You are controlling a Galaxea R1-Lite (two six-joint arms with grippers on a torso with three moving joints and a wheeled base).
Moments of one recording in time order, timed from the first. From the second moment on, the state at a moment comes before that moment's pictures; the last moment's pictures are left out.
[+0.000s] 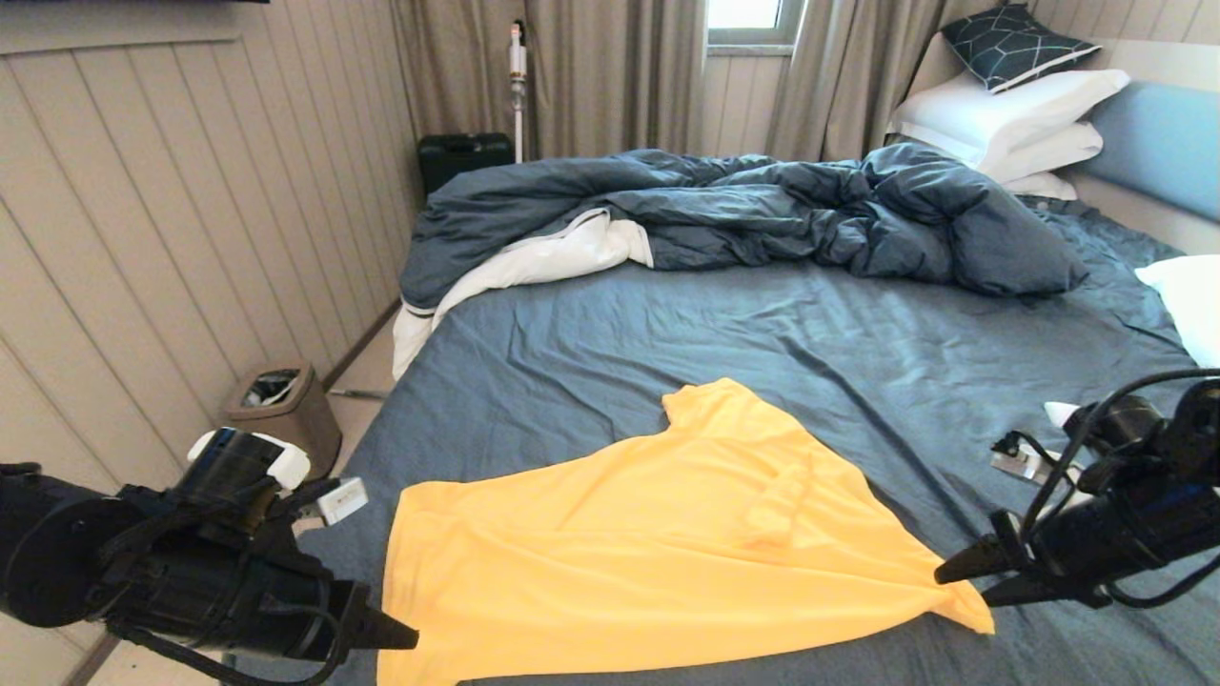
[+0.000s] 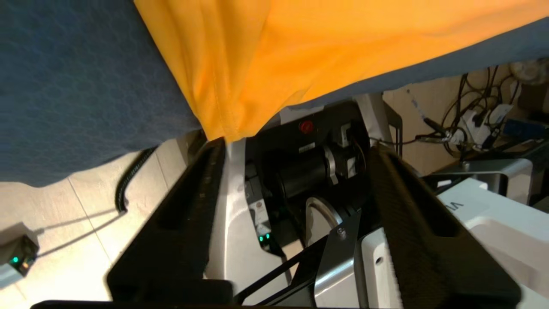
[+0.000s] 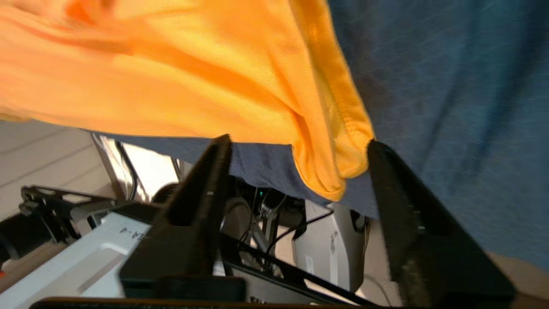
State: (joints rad) left arm -0.26 1.68 -0.62 0.07 -0.42 -0.13; right arm -0.30 1.86 -0.98 0.50 0.51 -0.09
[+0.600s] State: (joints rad) left arm -0.14 1.68 -0.84 0.07 -0.42 -0.14; right arm -0.32 1.86 -1.28 0.51 0.51 0.00
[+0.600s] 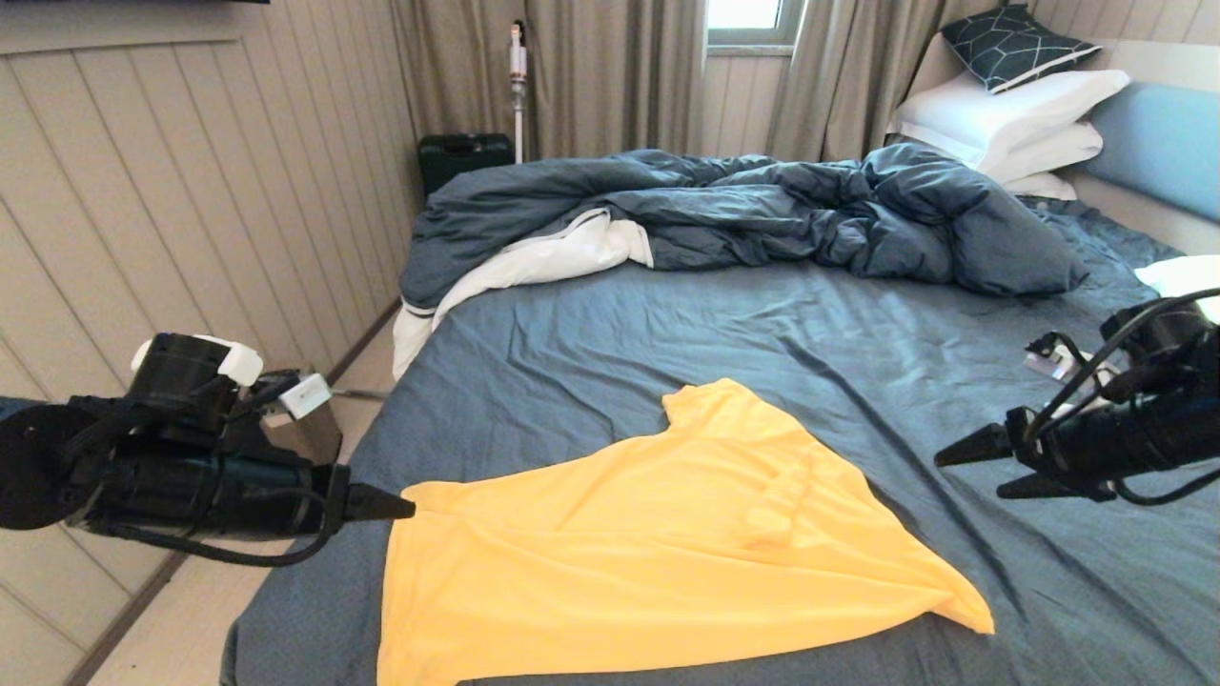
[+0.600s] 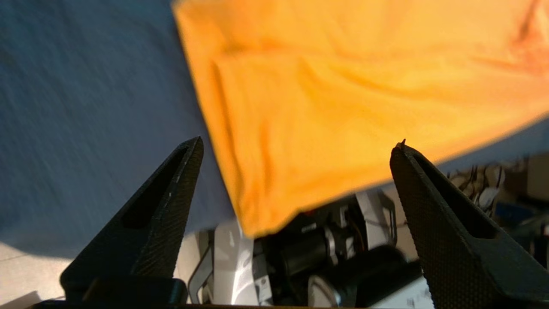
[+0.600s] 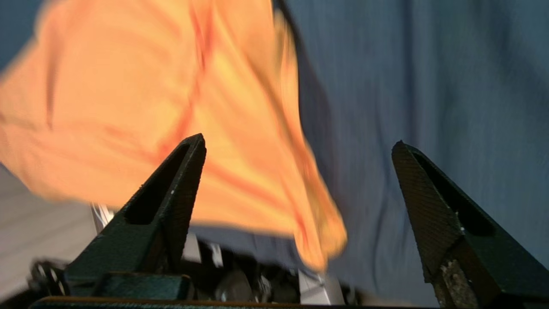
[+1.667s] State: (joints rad) left arm 0.07 1.94 -1.02 0.01 -0.52 -0.27; right arm -0.17 2.07 -1.60 0.60 0.51 0.27
